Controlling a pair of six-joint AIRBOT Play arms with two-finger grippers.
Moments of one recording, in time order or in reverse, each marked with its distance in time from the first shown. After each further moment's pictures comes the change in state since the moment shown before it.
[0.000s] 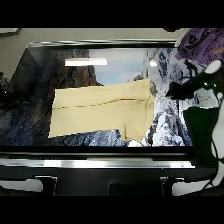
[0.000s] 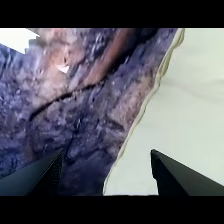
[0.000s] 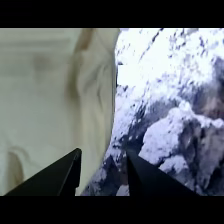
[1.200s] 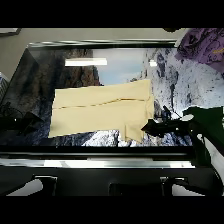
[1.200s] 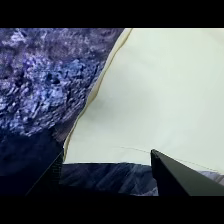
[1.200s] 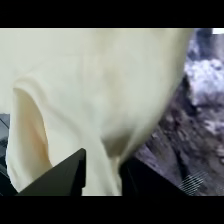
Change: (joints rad) left arm 0.107 0.298 -0.637 -0.305 0.230 0.134; right arm 0.119 0.200 -0.865 0.442 -0.436 -0.228
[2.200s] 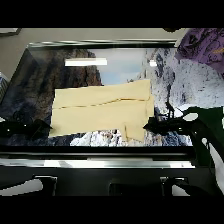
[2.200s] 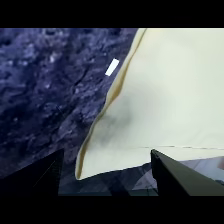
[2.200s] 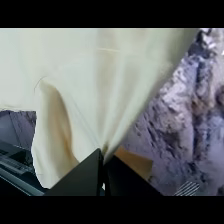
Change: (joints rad) left arm -0.002 -0.142 -0.074 -0.044 0.023 0.156; right arm 0.024 0.147 -0.001 -0.026 0.020 0.071
